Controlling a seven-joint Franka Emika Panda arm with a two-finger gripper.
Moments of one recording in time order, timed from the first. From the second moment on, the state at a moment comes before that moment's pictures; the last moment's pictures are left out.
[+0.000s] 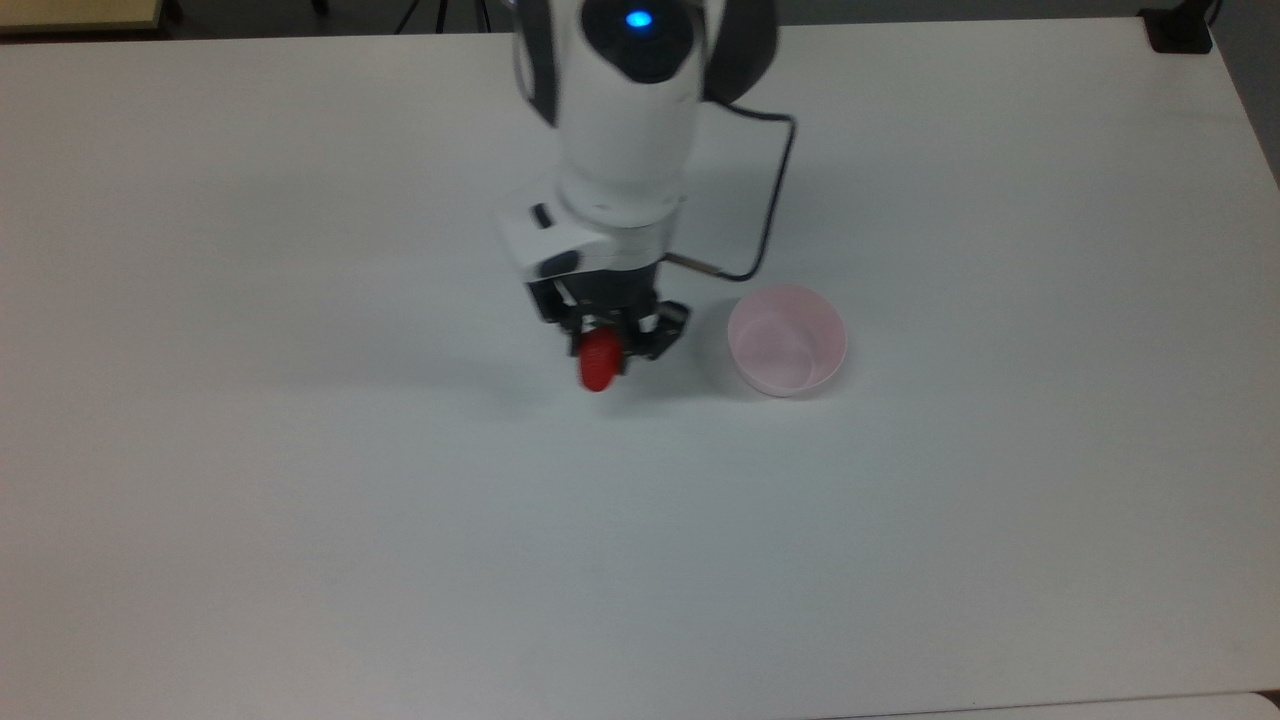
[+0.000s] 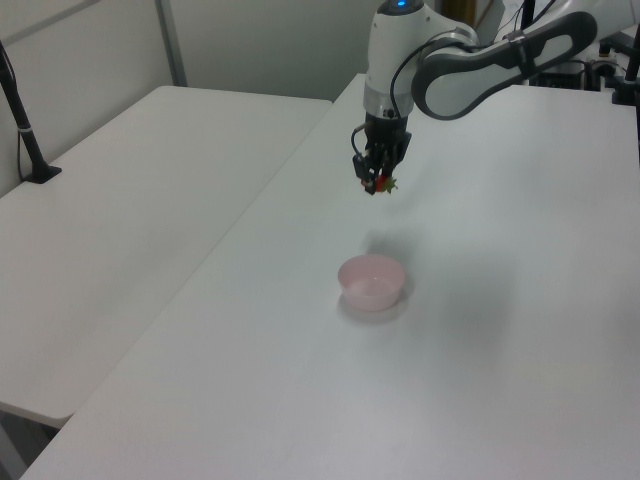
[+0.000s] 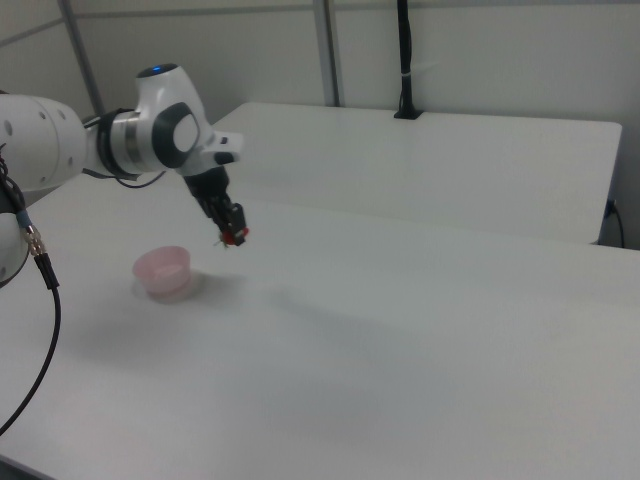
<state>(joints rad) 0.02 0.45 0.18 -1.55 -0.23 2.12 0.61</state>
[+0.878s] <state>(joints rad) 0.20 0.49 0.24 -1.56 -0.23 2.12 0.66</state>
